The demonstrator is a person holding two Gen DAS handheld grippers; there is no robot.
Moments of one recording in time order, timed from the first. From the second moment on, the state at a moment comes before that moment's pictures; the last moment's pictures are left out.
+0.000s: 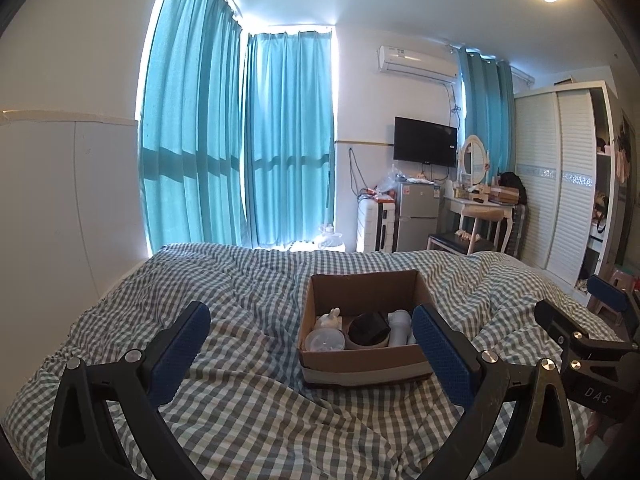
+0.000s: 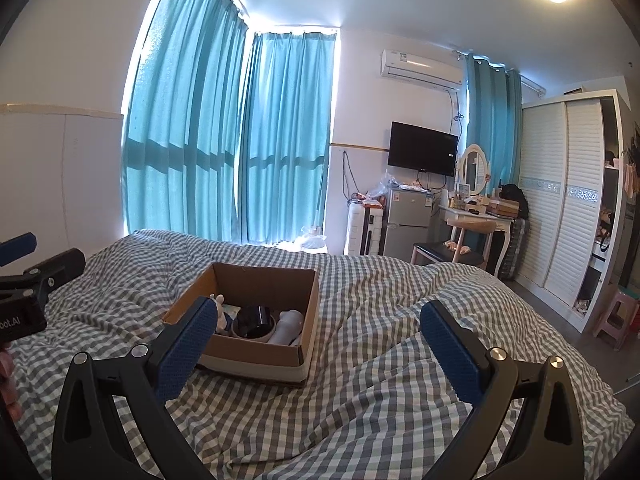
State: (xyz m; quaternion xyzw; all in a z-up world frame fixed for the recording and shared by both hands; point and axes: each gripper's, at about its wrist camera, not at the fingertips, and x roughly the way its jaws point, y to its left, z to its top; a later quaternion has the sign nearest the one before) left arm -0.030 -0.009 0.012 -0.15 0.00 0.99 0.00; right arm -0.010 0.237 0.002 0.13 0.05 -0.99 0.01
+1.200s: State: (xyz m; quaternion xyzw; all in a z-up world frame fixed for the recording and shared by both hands) left arm -0.033 -0.008 0.007 -0.16 0.01 0.99 0.01; right arm -0.011 0.237 -0.001 0.15 0.03 -0.99 0.02
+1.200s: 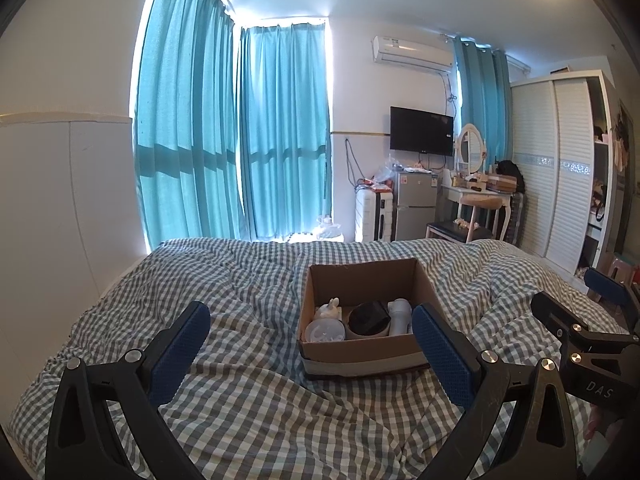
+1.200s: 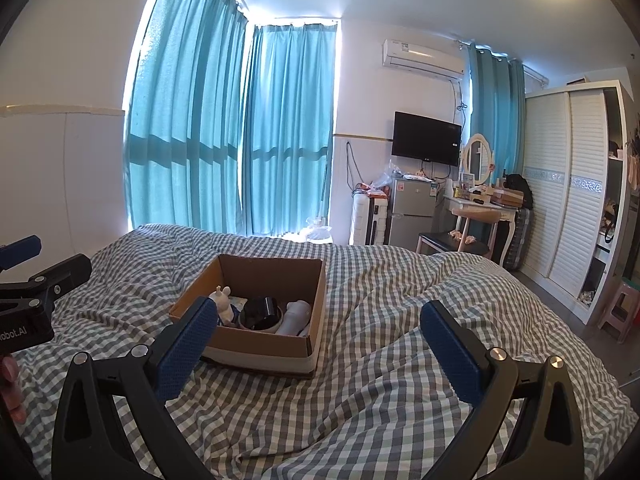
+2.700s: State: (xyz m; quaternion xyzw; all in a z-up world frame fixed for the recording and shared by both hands) left arm -0.031 -0.010 -0.002 -0.18 0.03 0.98 0.01; right arm -0.012 0.231 -0.014 0.16 0.04 -0.99 0.02
